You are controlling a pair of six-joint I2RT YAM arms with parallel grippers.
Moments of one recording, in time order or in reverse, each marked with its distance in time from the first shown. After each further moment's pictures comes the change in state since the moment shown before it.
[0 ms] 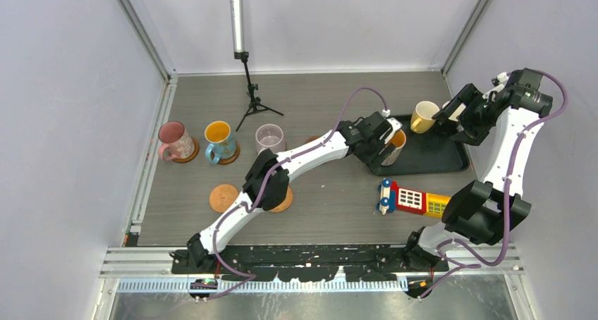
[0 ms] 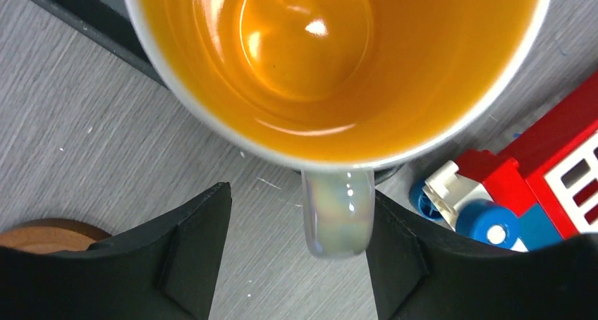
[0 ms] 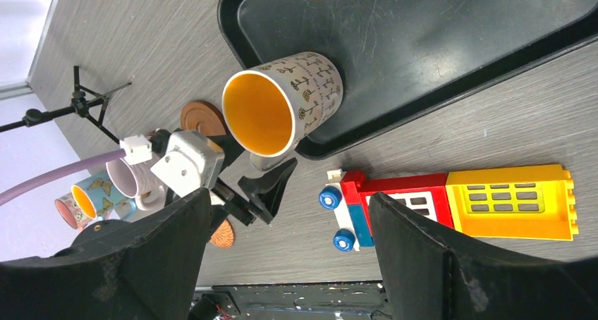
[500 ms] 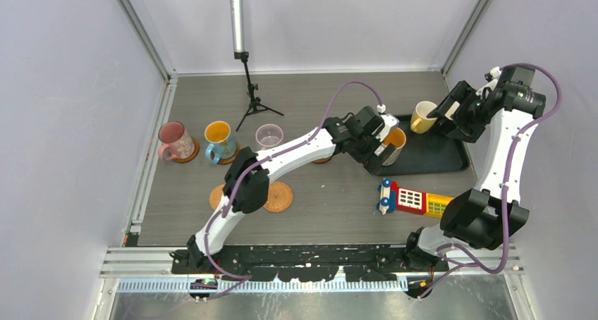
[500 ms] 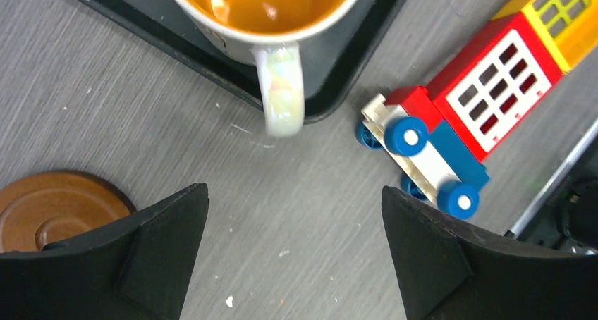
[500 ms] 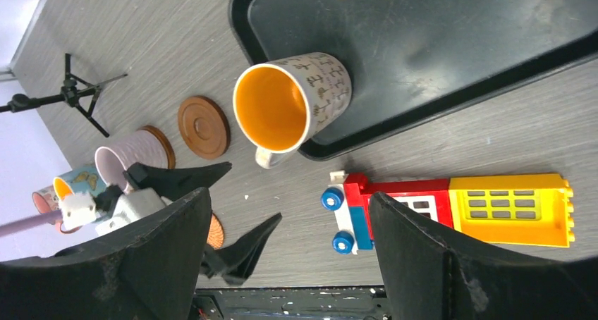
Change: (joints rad) left arm 0.004 -0.273 -0.277 0.078 0.087 -0.006; right arm 0.084 -0.052 0.000 0.025 0.038 0.014
